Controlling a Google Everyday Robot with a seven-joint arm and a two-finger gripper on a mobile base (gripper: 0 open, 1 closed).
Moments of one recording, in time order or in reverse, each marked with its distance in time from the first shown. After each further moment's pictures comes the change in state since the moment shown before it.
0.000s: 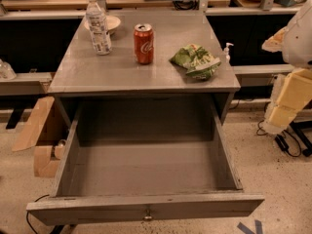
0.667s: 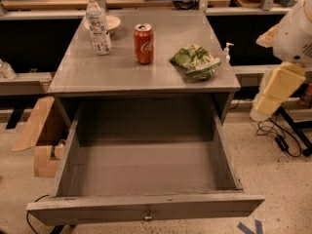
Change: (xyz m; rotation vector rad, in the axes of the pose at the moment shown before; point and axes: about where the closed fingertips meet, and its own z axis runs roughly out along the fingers) arm -0.006 -0.027 0.016 0.032 -0.060 0.031
